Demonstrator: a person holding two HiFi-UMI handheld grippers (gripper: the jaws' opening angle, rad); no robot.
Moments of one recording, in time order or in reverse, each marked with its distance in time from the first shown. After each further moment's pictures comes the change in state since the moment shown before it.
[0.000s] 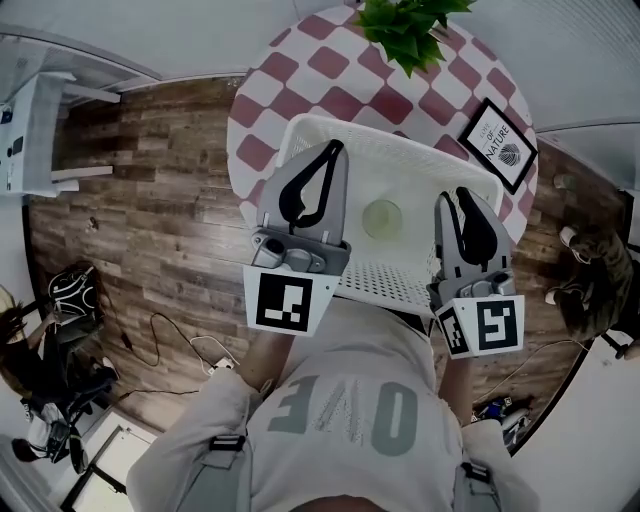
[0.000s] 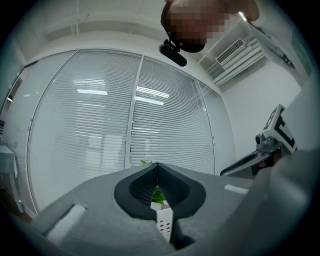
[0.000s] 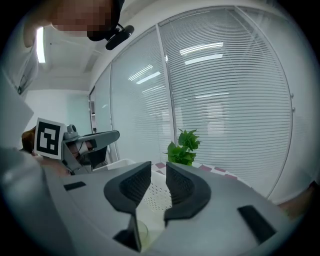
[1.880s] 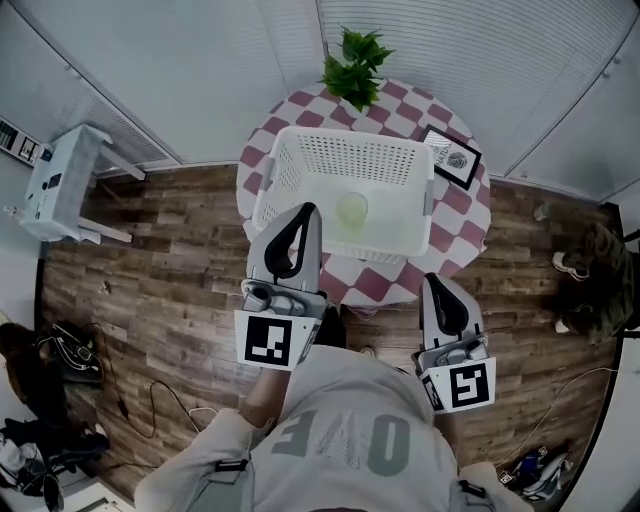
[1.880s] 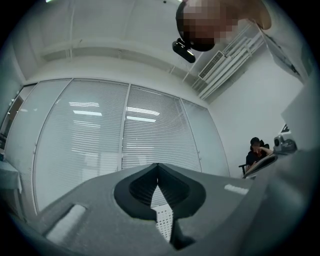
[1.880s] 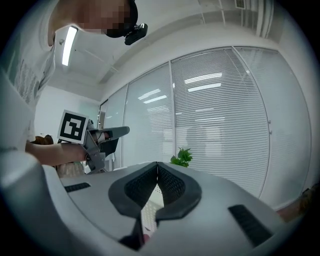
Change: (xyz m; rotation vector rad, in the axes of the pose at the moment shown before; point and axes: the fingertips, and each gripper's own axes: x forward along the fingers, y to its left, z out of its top) left arm -0.184 -0.134 0.086 0.090 -0.192 -0.018; right arm -0.263 0.074 -0.042 -0.099 -0.235 -0.033
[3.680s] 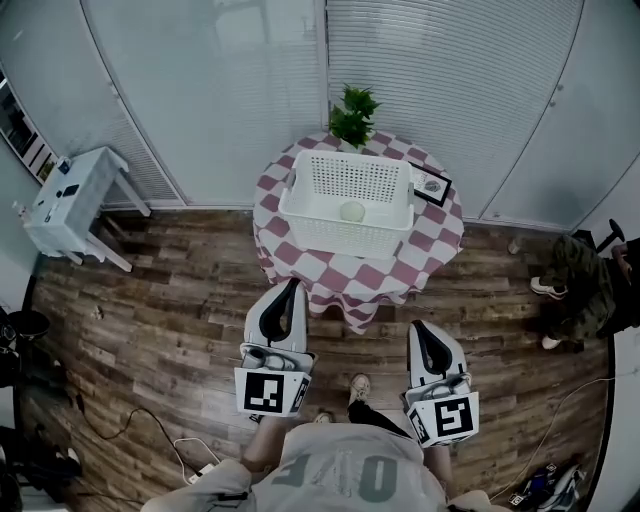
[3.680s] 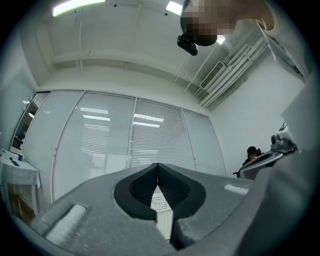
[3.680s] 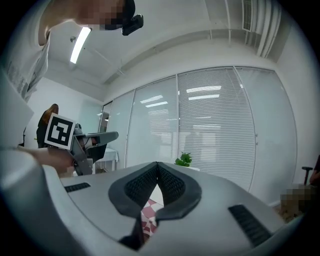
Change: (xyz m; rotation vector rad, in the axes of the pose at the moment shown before) left arm -0.232 -0.048 0.058 -0.035 -0.040 0.063; right arm -0.178 0.129 0.014 -0.061 -0.037 -0.052
